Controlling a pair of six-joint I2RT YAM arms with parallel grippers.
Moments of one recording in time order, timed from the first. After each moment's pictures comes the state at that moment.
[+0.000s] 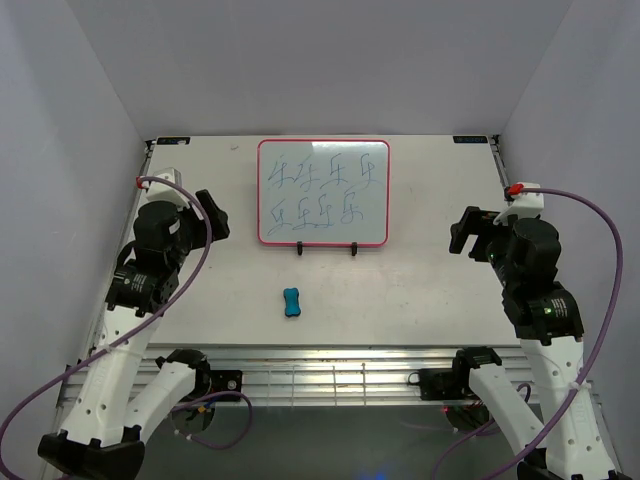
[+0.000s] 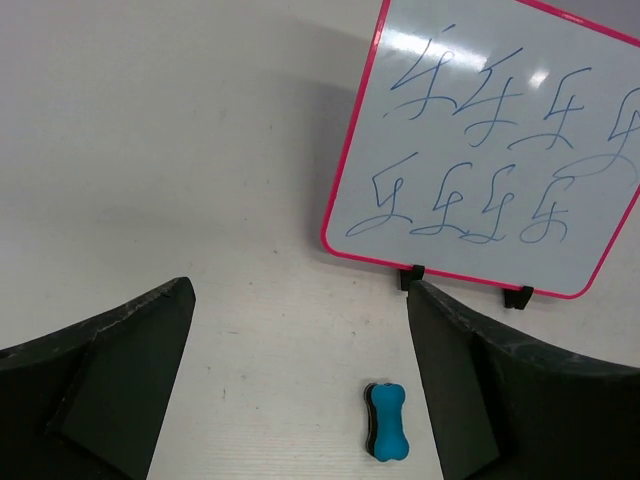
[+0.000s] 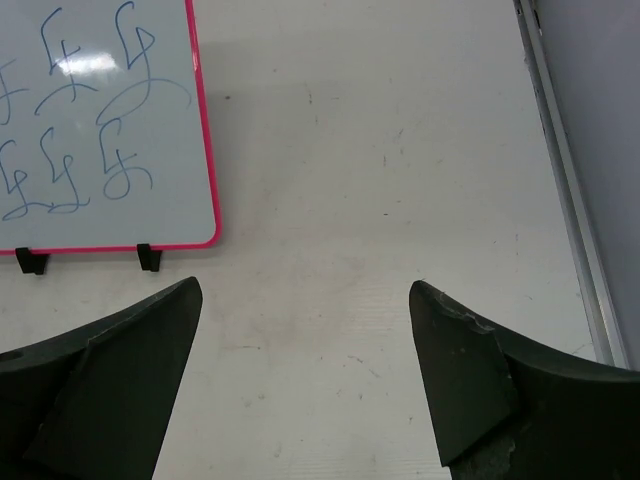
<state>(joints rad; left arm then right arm) -0.23 0.82 1.03 -0.59 -0.18 -0.36 0.16 0.65 0.97 -0.66 0.09 0.15</state>
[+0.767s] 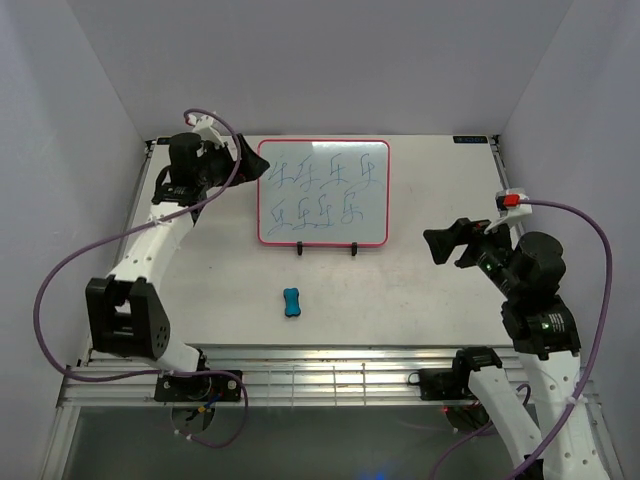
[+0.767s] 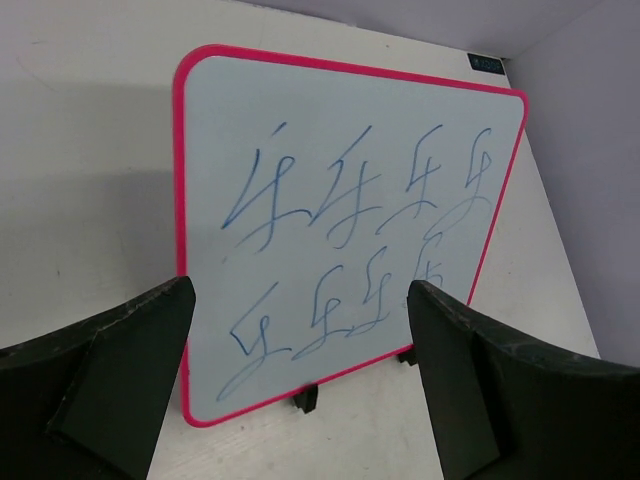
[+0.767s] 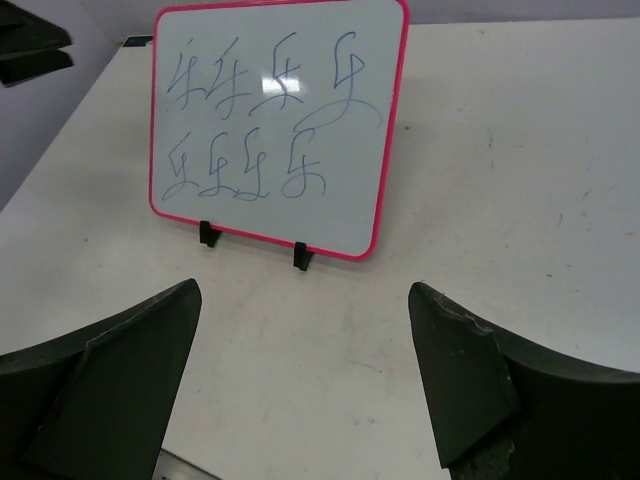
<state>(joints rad) -0.13 1.47 1.25 -0.14 0.33 -0.41 0.16 0.57 0.88 -0.50 -0.27 0.25</state>
